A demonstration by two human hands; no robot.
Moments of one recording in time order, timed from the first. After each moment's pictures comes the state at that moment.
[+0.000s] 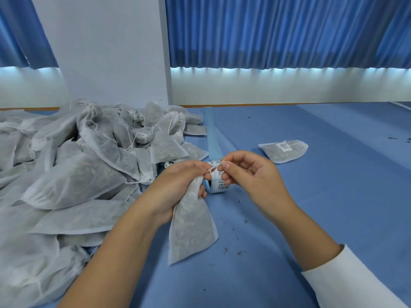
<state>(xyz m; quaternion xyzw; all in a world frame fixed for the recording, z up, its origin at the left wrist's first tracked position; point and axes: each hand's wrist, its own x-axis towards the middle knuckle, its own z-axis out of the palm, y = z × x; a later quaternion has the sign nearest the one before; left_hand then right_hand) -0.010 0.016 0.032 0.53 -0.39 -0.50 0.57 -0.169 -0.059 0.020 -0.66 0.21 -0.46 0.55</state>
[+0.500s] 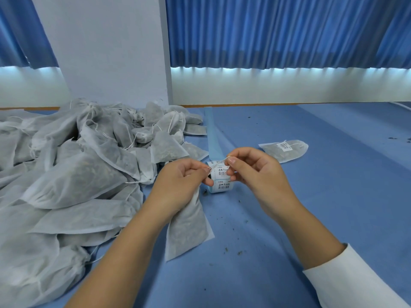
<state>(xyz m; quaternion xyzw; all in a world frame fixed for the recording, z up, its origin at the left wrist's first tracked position) -0.018 0.013 0.026 0.63 -0.44 -0.31 0.56 -0.172 -0.064 0.022 -0.65 0.23 -0.47 0.55</state>
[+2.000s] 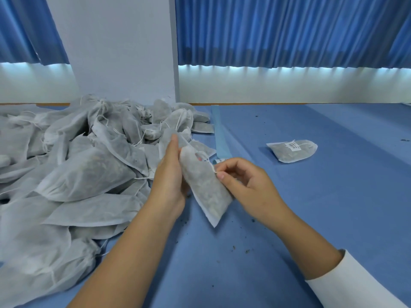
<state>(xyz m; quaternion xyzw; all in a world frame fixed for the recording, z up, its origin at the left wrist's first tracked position) -0.006 0.003 0.025 0.49 -0.19 -0.43 0.73 -0.155 -0.047 0.006 -0.74 0.24 -0.41 0.47</state>
